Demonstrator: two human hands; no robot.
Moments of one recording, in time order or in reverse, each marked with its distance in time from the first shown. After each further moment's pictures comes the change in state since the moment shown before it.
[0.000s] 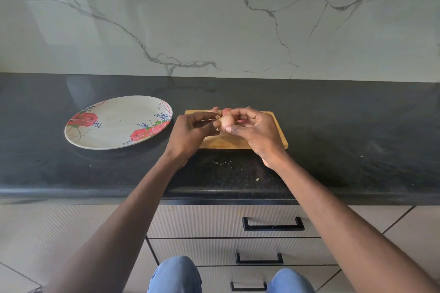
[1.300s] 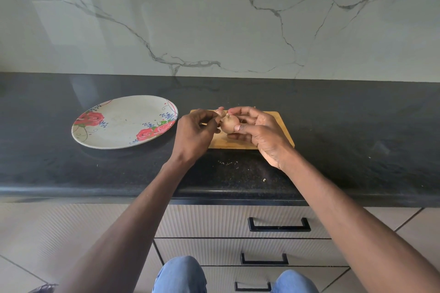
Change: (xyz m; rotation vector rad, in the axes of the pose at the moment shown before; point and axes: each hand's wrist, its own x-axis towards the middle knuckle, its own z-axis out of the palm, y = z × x) left_hand -0.005 0.004 0.003 0.309 0.175 0.148; right_hand 0.002 -0.001 0.002 0.323 -0.191 0.176
